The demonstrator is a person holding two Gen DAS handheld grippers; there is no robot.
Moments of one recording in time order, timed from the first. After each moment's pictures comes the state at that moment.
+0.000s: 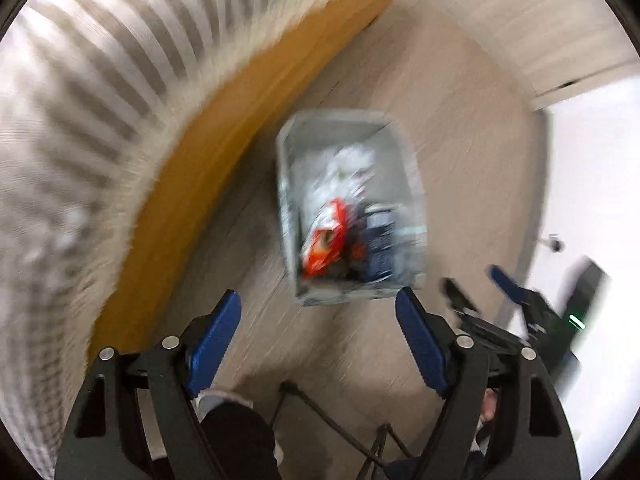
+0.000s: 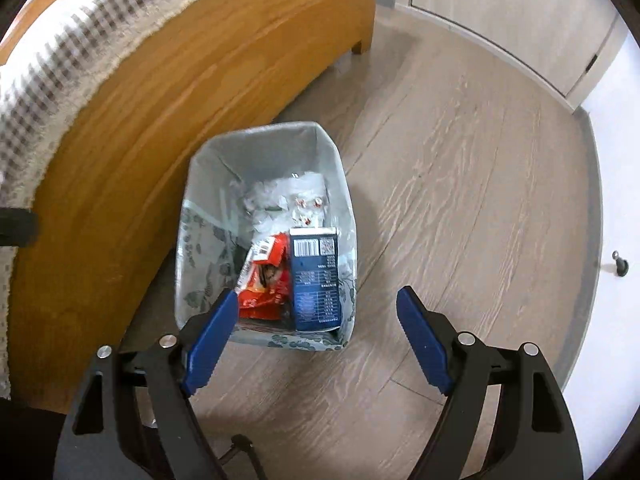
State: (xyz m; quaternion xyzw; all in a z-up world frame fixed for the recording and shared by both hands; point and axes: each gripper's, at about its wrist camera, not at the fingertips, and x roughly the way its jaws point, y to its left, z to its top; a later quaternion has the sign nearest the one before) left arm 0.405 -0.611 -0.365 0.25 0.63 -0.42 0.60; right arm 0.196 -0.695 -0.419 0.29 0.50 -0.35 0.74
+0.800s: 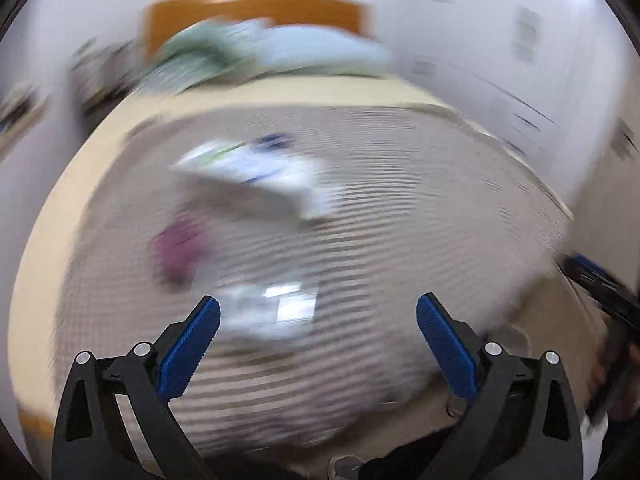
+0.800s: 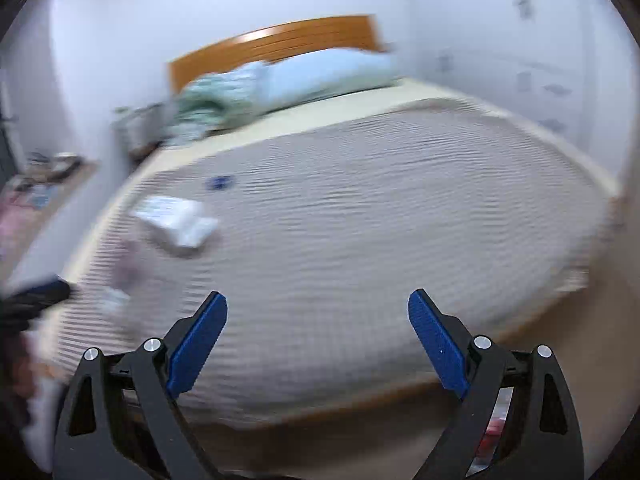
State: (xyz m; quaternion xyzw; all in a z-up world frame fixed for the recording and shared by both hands) left arm 0.523 -0.080 -0.177 -0.01 0.41 -0.15 0.90; right arm 0.409 -0.416 -0.157 0.13 0.32 -0.01 0.94
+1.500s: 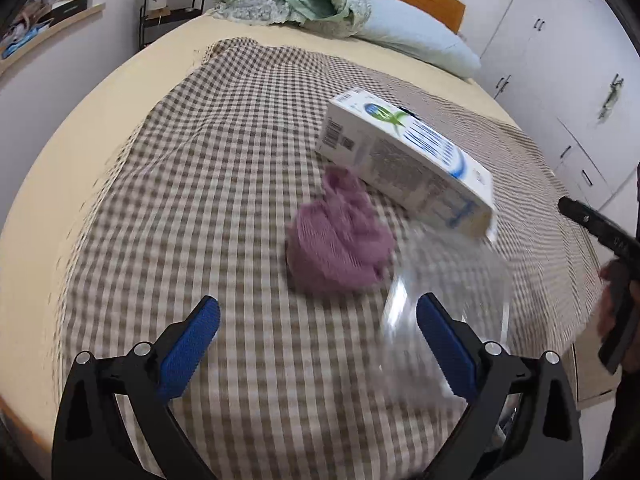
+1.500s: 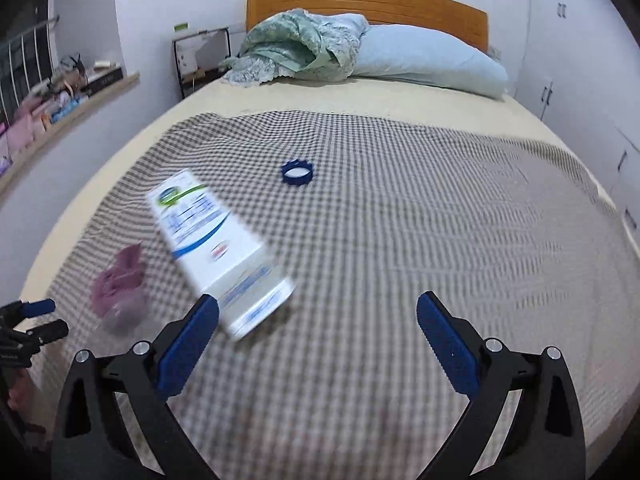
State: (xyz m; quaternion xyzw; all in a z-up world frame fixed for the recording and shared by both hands) left arm 0.640 0.024 -0.244 -0.09 0.47 -0.11 0.87; right arm 0.651 -0.318 -0.166 -0.02 0.39 0.06 0.92
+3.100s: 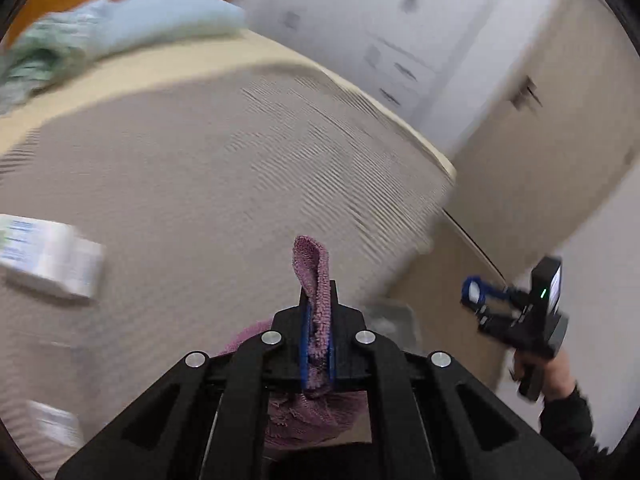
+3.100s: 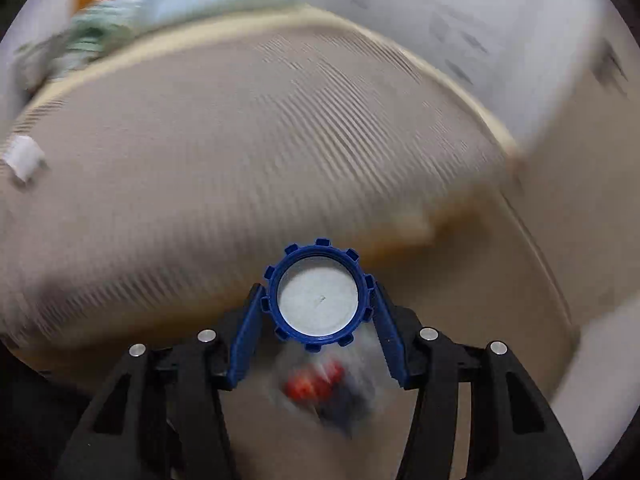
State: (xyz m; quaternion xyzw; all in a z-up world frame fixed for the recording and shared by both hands) left arm 0.515 -0.339 -0.133 0.04 0.46 -0.43 0.77; right arm 0.317 -0.626 -0.212 0.06 0.49 -0.23 0.84
